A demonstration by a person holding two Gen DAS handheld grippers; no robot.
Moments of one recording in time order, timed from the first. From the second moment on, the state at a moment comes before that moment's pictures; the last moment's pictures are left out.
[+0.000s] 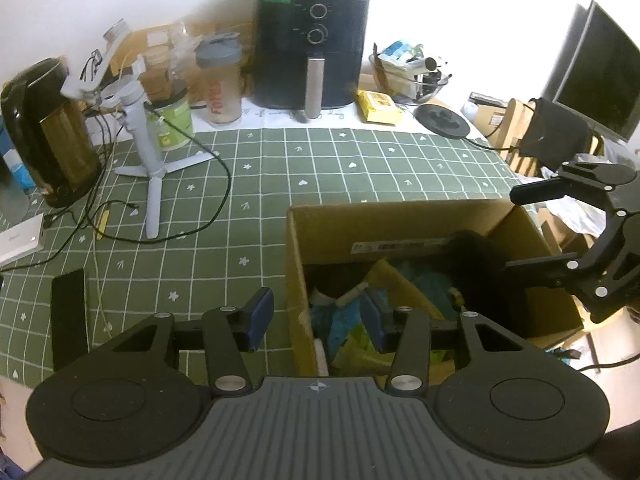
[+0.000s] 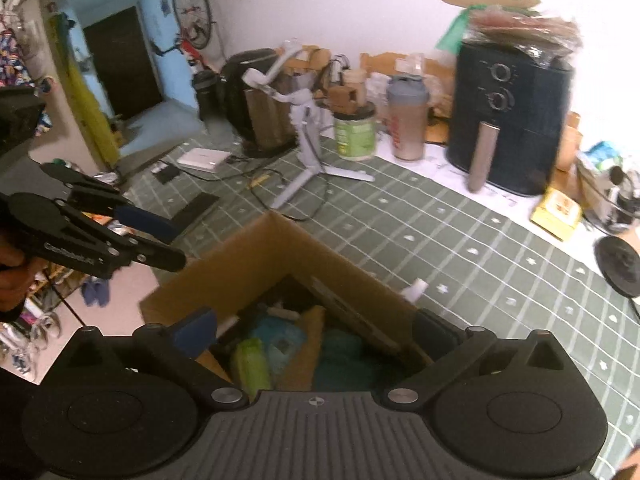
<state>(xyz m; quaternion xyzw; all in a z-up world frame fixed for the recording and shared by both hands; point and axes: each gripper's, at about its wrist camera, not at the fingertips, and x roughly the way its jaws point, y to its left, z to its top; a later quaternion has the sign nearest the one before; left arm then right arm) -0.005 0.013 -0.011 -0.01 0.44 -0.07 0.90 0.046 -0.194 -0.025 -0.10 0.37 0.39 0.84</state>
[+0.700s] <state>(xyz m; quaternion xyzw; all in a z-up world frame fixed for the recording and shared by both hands) 0.038 -0.020 -0.017 0.04 0.46 -0.09 0.88 0.052 -0.254 -0.033 -0.03 0.36 0.25 0.90</state>
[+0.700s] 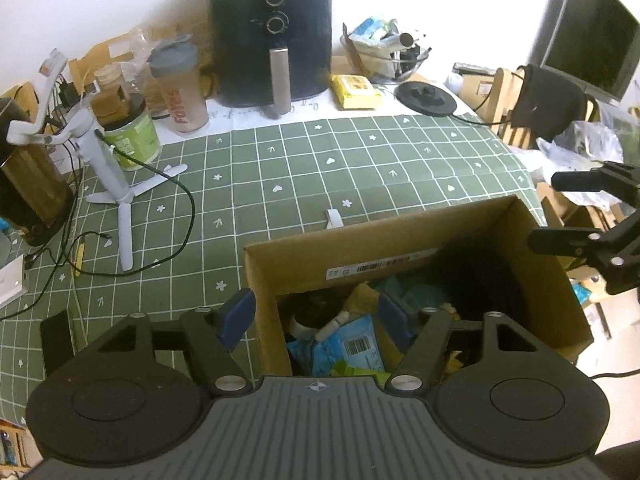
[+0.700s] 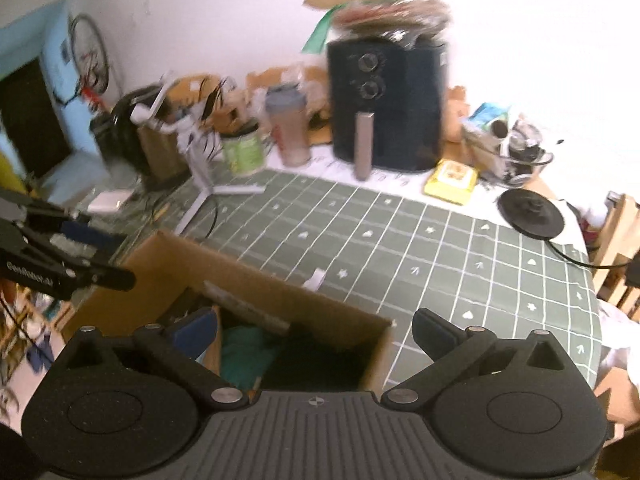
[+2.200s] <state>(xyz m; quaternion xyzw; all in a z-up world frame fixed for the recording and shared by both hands) 0.104 -0.004 -0.023 0.04 0.44 -0.12 0.89 0.170 -0.248 -0.053 -0.04 0.49 0.25 0.83</state>
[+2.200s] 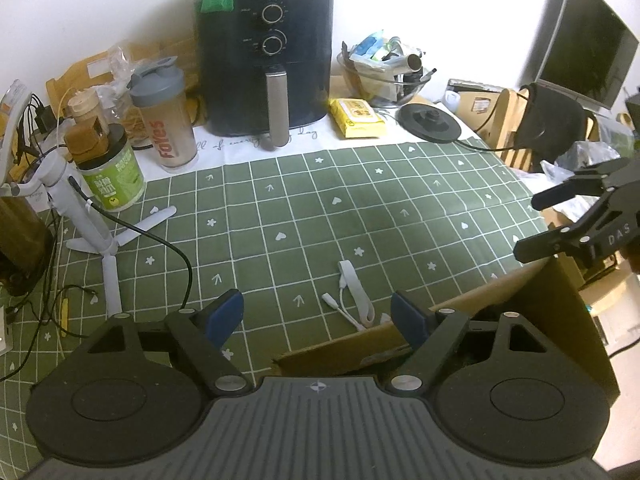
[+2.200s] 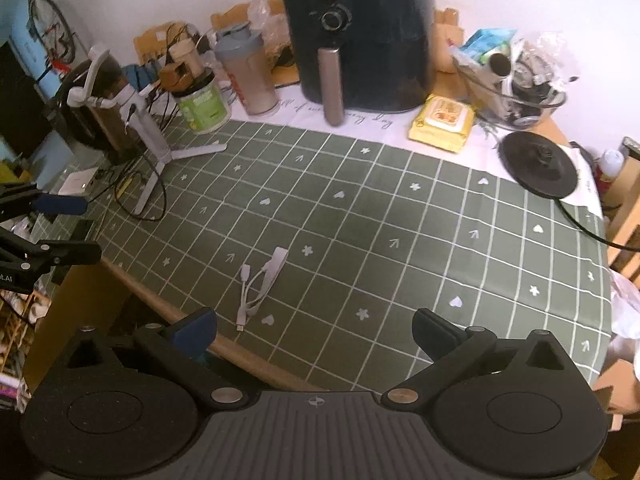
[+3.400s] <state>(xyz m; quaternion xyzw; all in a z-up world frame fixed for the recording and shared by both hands) 0.076 0.058 -0.038 -0.04 0.46 -0.05 0.89 0.259 -0.113 -0.154 -0.24 0.57 0.41 0.67</state>
